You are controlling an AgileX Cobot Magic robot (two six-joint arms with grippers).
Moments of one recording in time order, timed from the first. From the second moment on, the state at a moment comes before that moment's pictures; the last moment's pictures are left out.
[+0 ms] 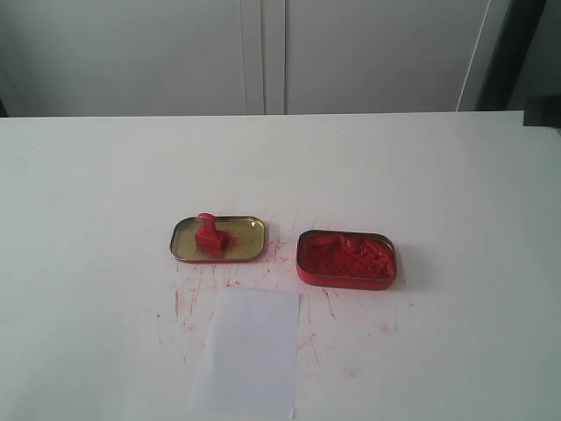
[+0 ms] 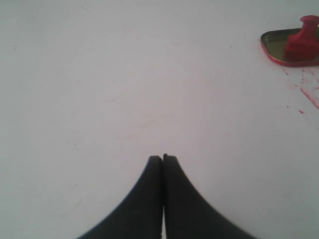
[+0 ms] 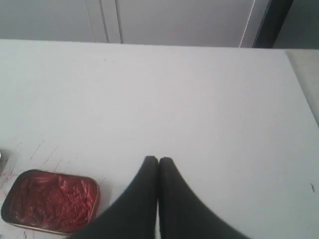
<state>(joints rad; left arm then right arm) -0.02 0.00 0.02 -0.10 0.47 0.13 0.08 1.01 -0.83 0.01 0.45 0.04</state>
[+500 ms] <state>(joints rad) -0.02 0.00 0.02 -0.10 0.47 0.13 0.08 1.38 -1.02 0.16 0.63 -0.09</state>
